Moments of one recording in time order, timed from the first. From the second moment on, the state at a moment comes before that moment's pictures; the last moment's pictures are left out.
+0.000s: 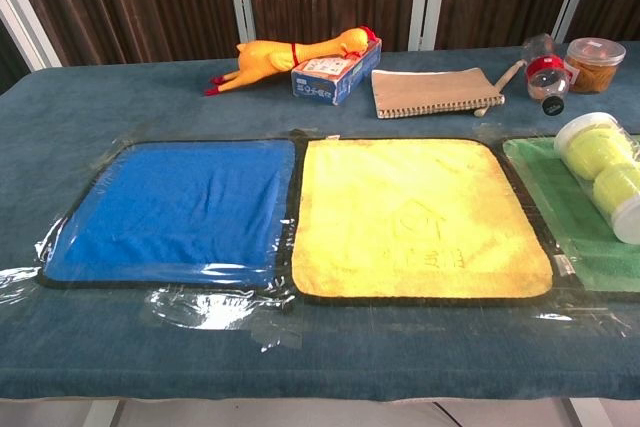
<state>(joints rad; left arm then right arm) -0.08 -1.10 -0.06 -1.62 1.46 1.50 0.00 0.26 -1.26 0.07 -1.32 -1.30 1.13 -0.13</state>
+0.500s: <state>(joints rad) -0.08 -1.10 -0.06 -1.64 1.43 1.47 0.05 0.30 -1.27 0.07 -1.31 -1.26 1.04 -0.19</state>
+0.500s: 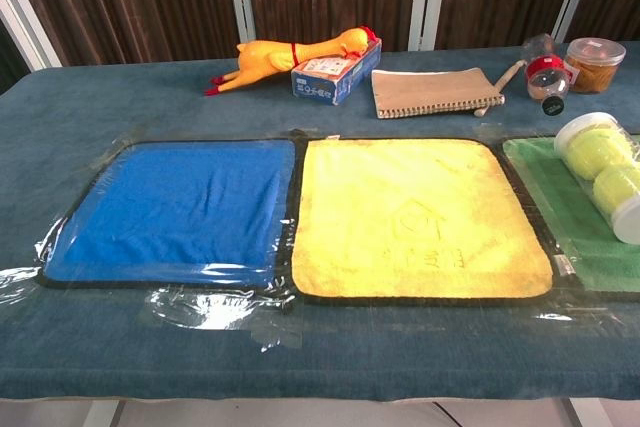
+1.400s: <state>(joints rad) -0.07 -1.08 -0.04 -1.65 1.47 1.49 0.03 0.40 -1.34 0.06 -1.36 -1.23 0.95 -0.35</state>
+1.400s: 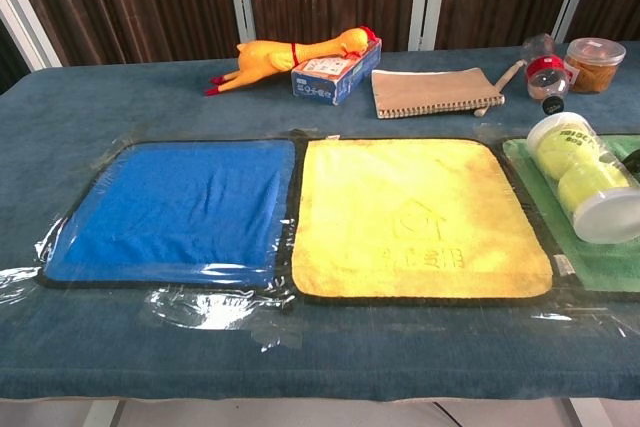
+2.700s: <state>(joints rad) -0.05 -1.08 -0.04 -1.64 1.48 1.52 0.00 0.62 -1.46 0.09 -1.48 -1.03 0.88 -0.64</state>
